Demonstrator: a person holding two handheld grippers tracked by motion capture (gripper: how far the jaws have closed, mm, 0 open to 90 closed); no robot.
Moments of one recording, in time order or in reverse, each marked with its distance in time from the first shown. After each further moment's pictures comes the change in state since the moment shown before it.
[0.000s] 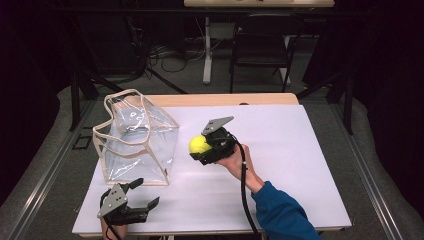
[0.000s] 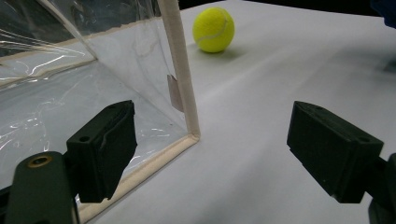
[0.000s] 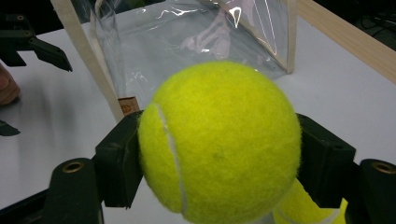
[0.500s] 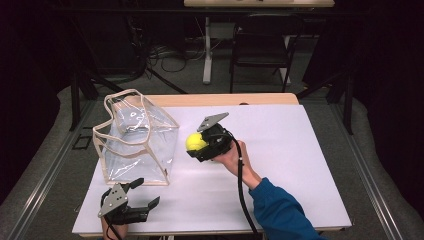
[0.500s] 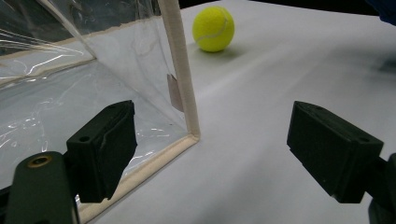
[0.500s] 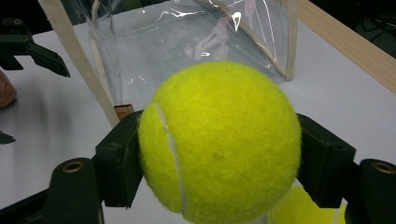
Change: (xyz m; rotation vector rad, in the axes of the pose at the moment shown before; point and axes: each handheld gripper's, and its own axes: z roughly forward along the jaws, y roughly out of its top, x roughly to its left) left arm 0.000 0.000 0.002 0.003 0.003 0.000; right arm -0.003 0.011 0.006 0.011 0.002 -0.021
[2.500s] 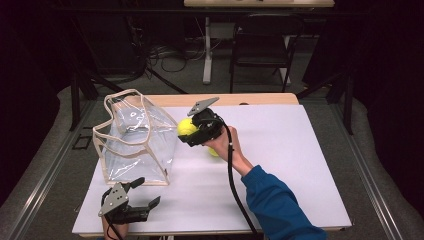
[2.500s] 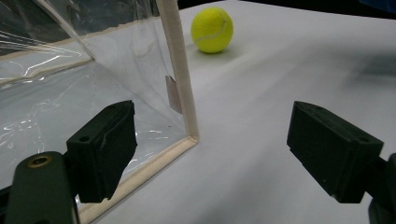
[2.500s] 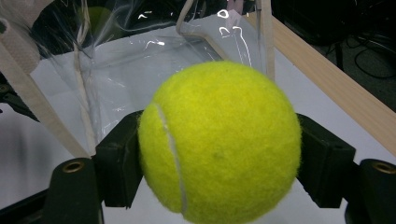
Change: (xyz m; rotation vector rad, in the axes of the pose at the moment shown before) left arm 0.001 0.000 0.002 -0.006 -0.009 0.000; right arm -0.014 0.042 0.011 -0.029 -0.028 -0.016
